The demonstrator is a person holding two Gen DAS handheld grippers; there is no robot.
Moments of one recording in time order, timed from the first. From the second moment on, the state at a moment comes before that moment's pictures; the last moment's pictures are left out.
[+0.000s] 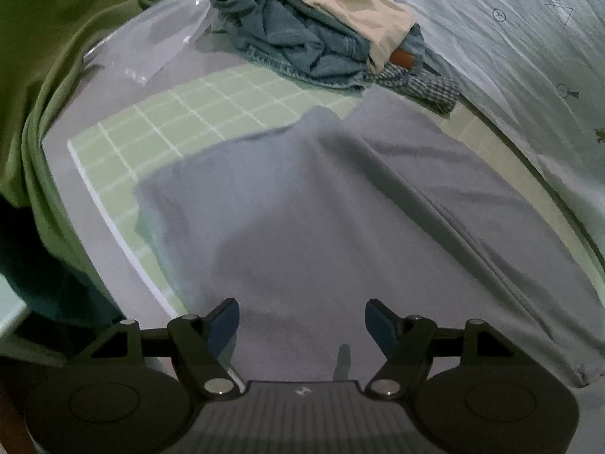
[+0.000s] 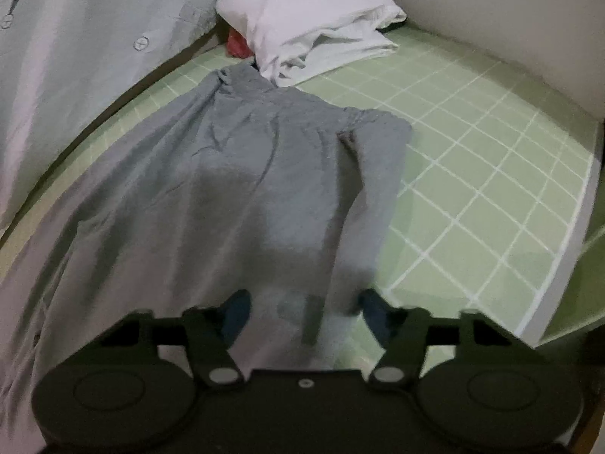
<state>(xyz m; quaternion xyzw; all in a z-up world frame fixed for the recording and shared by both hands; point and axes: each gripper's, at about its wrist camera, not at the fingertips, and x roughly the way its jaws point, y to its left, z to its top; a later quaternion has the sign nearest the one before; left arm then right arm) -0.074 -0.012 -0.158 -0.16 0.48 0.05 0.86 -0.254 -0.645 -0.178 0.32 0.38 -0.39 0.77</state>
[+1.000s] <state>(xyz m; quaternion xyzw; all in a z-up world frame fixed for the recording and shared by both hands) -0.188 -0.109 -0.196 -0.44 0.48 0.01 0.76 -0.232 -0.741 -0.132 0.56 0.24 -0.17 0.78</state>
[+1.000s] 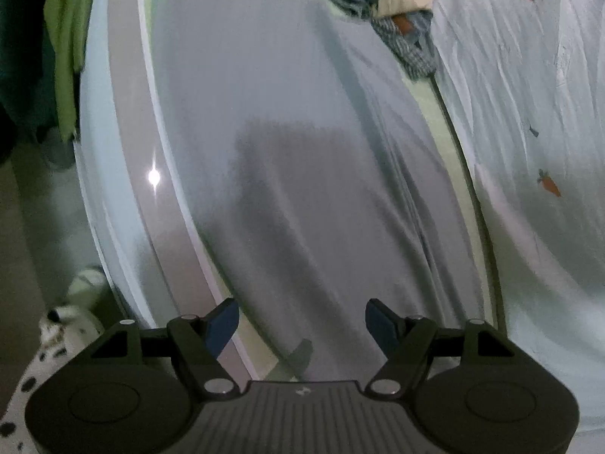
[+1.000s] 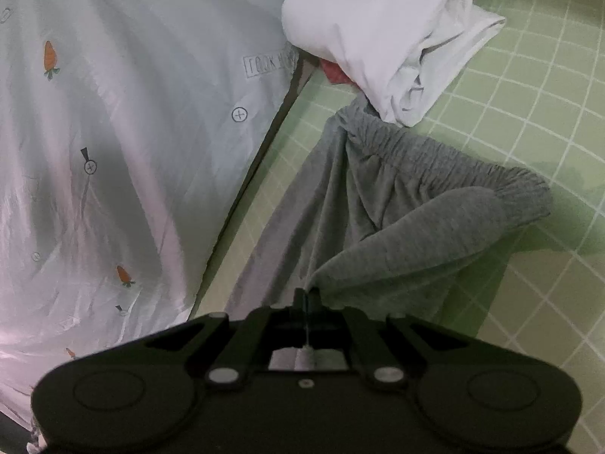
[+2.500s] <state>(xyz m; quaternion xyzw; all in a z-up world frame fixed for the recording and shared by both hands) -0.093 0.043 -0.173 -0.37 0.43 0.13 0.81 -0.236 -0.695 -0.123 0.49 0.25 -0.29 0.79</state>
